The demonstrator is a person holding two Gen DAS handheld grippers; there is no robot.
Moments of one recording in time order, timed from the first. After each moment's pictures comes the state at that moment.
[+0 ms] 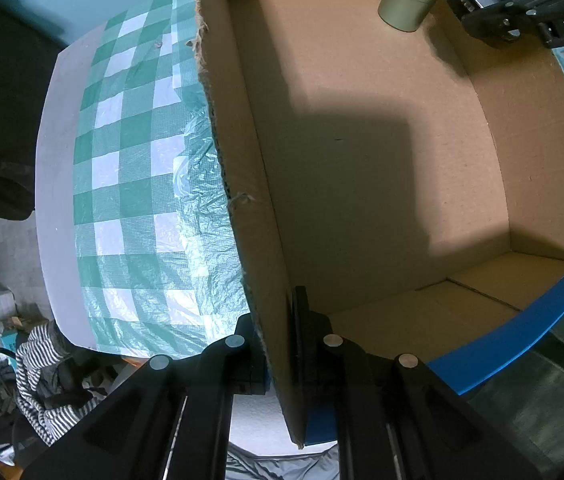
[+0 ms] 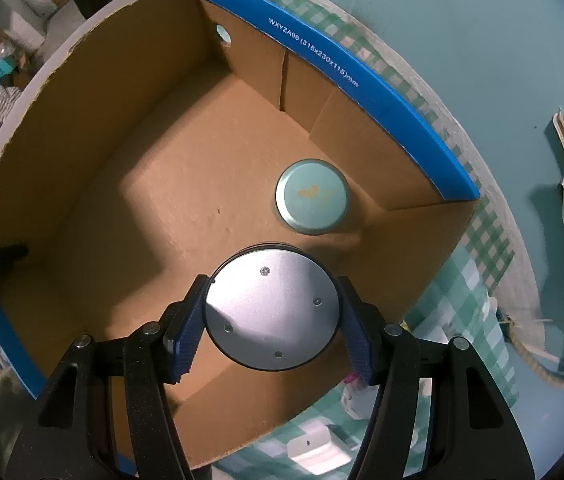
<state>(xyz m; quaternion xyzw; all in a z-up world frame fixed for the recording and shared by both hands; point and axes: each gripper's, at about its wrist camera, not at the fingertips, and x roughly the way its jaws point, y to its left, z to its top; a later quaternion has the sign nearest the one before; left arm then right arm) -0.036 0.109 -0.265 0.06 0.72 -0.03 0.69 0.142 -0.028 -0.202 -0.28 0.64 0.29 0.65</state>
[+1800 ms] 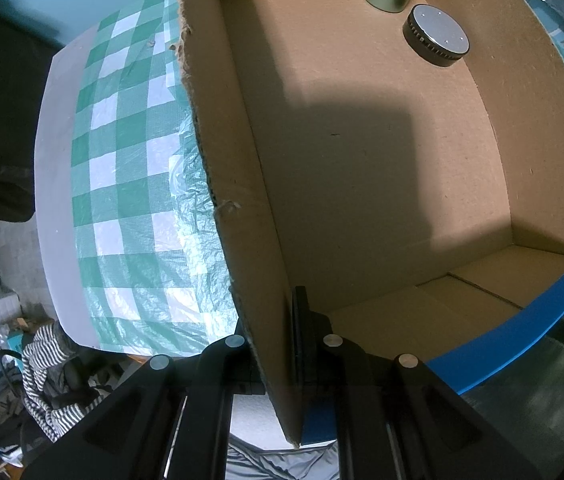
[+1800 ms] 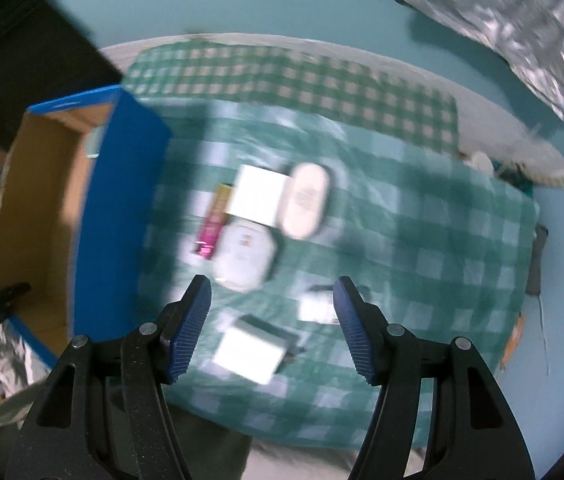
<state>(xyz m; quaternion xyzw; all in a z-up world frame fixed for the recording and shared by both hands) -0.035 0.089 -0.261 0.07 0.73 -0.03 0.68 0.134 -0.271 -0.153 -0.05 0.67 0.13 0.73</state>
